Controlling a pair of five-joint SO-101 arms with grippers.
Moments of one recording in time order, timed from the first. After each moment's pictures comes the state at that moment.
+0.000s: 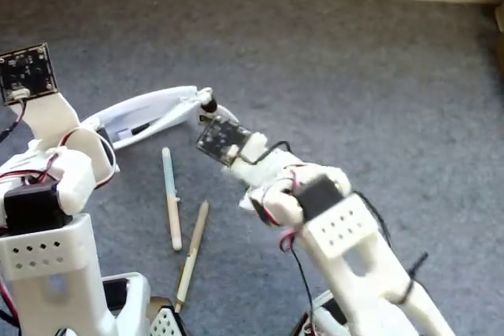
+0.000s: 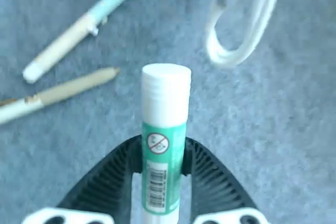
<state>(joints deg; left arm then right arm) -16.0 -51.3 26.5 78.4 13.5 -38.9 -44.5 39.9 64.8 27.4</state>
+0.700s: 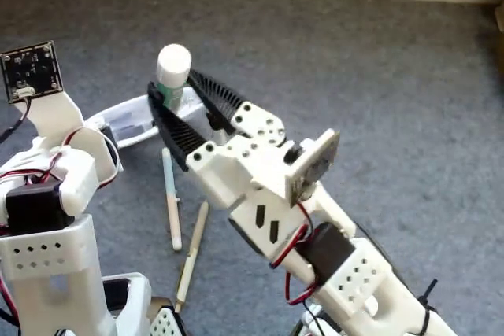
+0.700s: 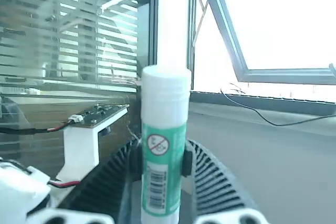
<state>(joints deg) -14.7 -51.3 25.7 78.4 13.8 -52.9 -55.6 48.8 -9.1 1.7</state>
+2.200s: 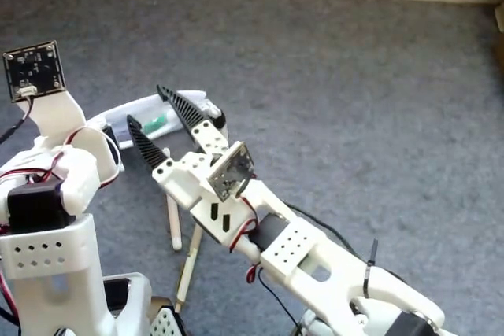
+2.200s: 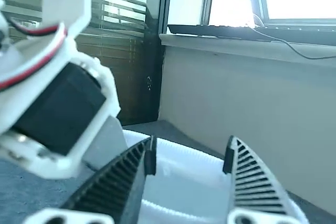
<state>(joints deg) -14.5 -51.3 25.8 78.4 13.8 -53.9 -31.8 60.3 -34.6 5.8</state>
